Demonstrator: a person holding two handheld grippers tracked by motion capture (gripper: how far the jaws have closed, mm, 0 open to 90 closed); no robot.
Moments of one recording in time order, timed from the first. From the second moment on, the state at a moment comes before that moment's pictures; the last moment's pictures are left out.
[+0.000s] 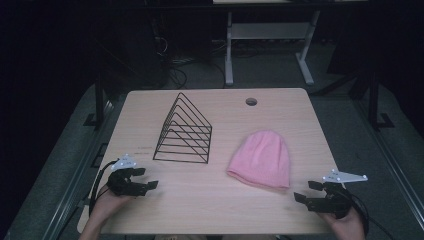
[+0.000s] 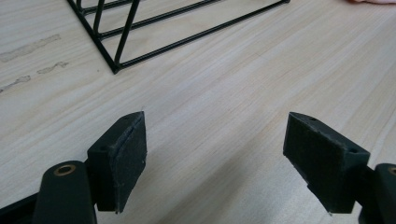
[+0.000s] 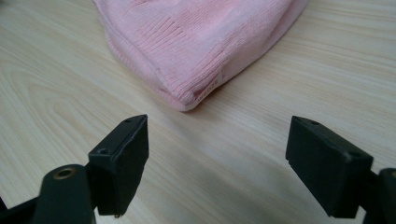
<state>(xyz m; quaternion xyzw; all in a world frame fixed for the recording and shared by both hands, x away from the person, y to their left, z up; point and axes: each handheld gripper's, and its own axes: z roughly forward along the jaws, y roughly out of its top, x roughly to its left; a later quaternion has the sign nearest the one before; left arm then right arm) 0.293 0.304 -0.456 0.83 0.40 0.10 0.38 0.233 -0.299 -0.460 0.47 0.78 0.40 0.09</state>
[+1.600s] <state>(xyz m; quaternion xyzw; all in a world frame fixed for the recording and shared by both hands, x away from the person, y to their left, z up) 0.293 0.315 -0.459 0.82 0.41 0.11 0.38 0.333 -0.257 -0.404 0.42 0.83 0.37 0.04</state>
